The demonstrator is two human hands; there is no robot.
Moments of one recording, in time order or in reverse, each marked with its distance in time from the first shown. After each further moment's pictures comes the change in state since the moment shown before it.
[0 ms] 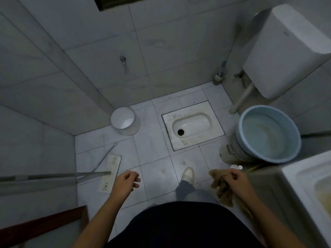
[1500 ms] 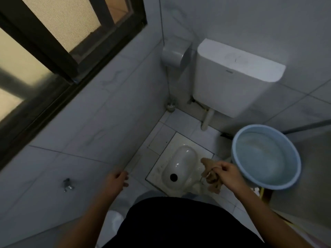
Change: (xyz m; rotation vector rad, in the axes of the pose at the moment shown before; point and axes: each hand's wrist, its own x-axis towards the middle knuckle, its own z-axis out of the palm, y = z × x) left_hand 0.398 0.477 0.055 0.586 -0.339 0.315; right_hand 0.312 -0.232 -0.043 0.431 0.402 0.318
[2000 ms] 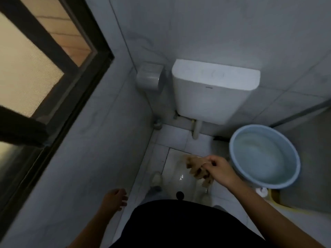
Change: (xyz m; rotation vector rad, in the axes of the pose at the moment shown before) left_hand 0.123 0.079 -0.024 0.191 -0.139 -0.067; right_hand 0.056 -0.088 0.013 0.137 0.081 -0.035
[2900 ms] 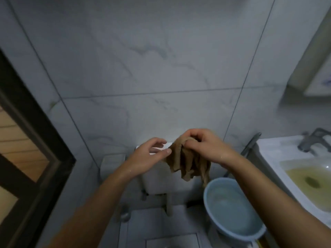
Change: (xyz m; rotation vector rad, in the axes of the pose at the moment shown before) left_hand -0.152 0.429 -0.011 0.218 -0.497 1.316; right_hand -0.066 -0.276 -0.126 -0.051 0.383 -0.524
